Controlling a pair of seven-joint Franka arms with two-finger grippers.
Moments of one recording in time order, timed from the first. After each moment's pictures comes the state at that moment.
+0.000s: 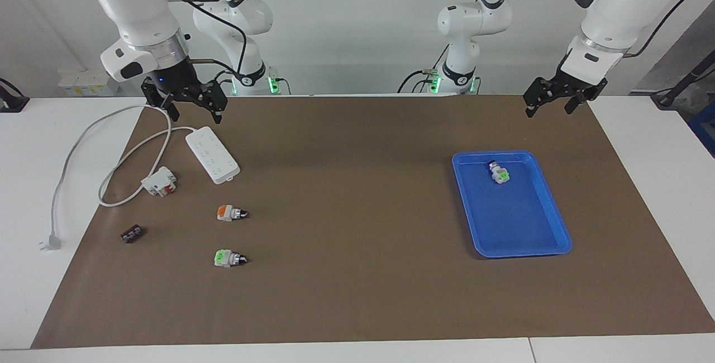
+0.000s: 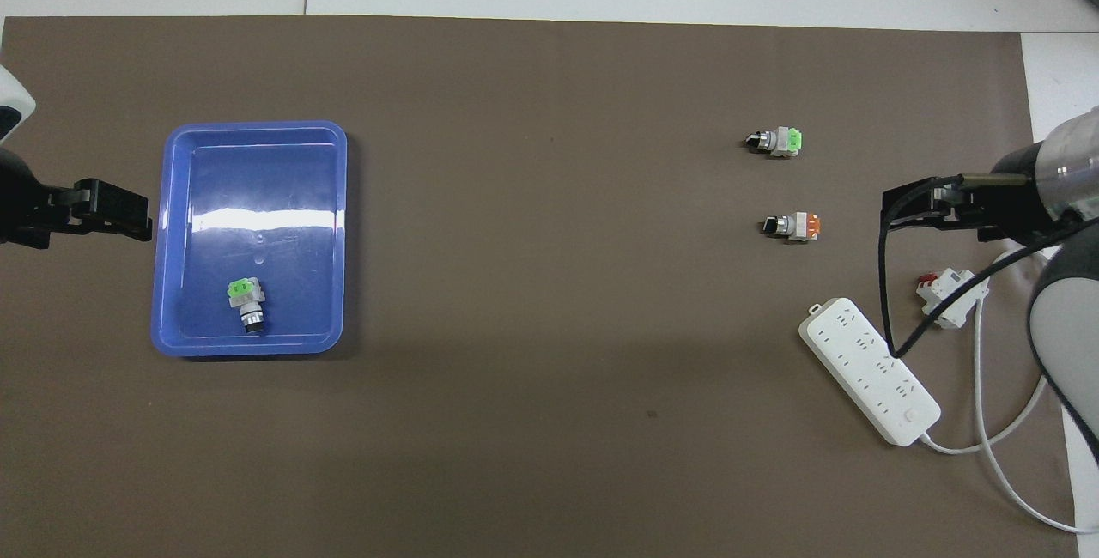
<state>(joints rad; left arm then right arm) 0.06 -0.02 -0.13 -1.61 0.00 1.54 -0.08 0.03 -0.03 0.04 -1.66 0.00 1.64 0.19</state>
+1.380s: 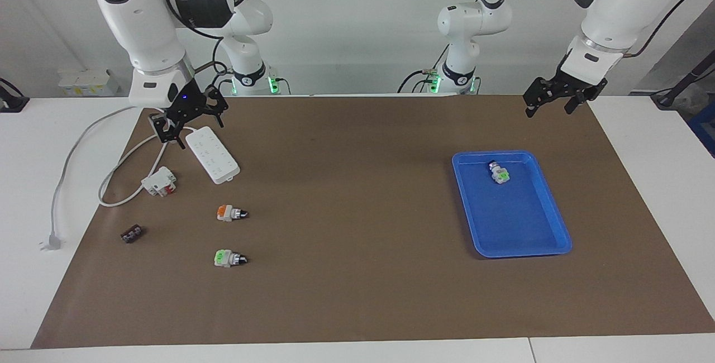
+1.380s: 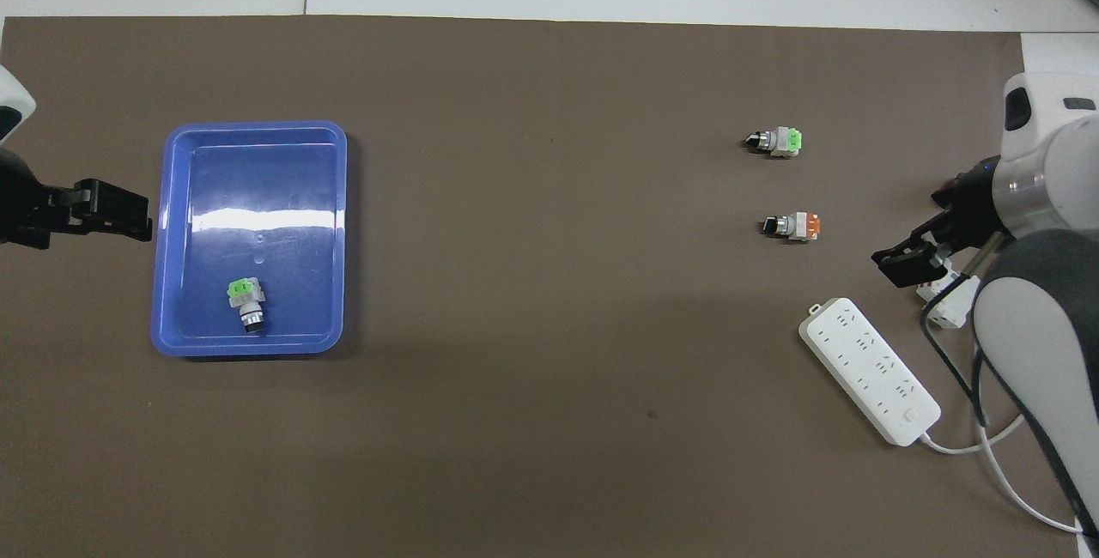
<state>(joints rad) 0.06 -0.02 -0.13 -1.61 0.00 1.54 -0.08 -0.01 -0.03 0.04 -1.81 0.02 1.81 -0.82</state>
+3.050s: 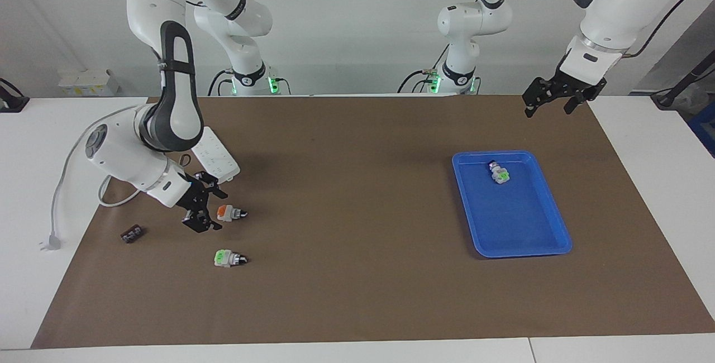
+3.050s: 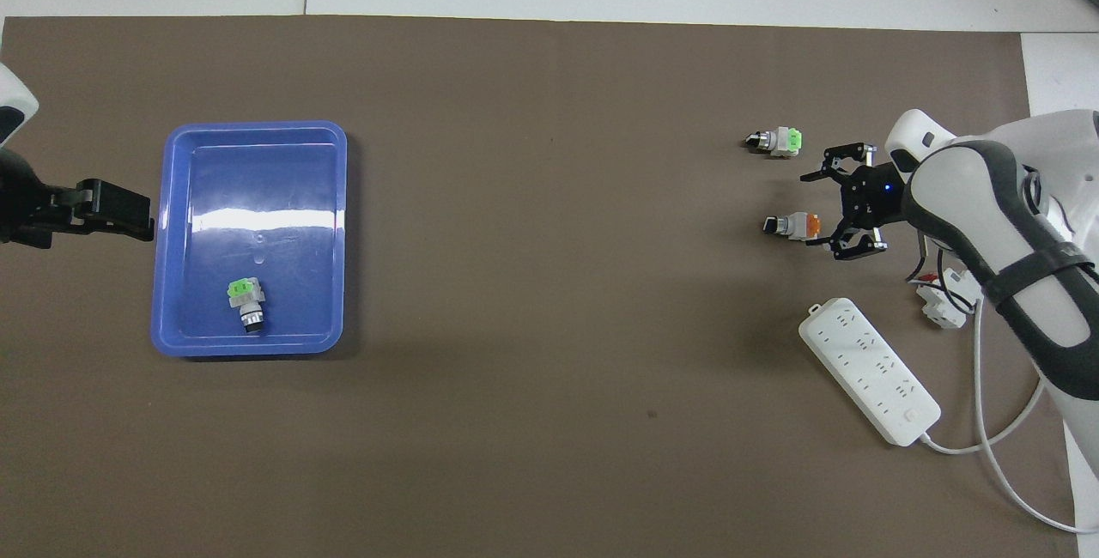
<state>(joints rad) 0.06 -0.02 -0.13 -1.61 0.00 1.55 -0.08 -0.15 0.41 0.04 -1.86 0.54 2.14 -2.03</state>
